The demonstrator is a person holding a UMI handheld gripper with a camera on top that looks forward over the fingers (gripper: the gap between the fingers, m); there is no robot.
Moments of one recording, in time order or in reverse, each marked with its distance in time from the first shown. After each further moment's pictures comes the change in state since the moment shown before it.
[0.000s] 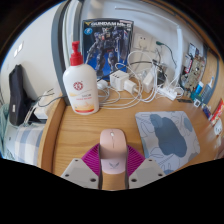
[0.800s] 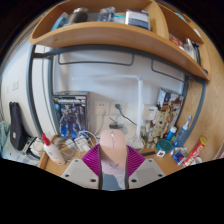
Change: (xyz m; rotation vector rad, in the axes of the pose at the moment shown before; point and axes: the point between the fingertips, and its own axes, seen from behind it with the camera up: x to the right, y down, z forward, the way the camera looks) arm 0.196 -0.213 -0.150 0.399 0.050 -0.014
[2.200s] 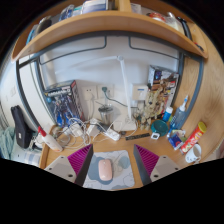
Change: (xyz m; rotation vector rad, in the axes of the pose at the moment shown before) arm 0.073 0.035 -0.021 -0.226 -0.064 0.104
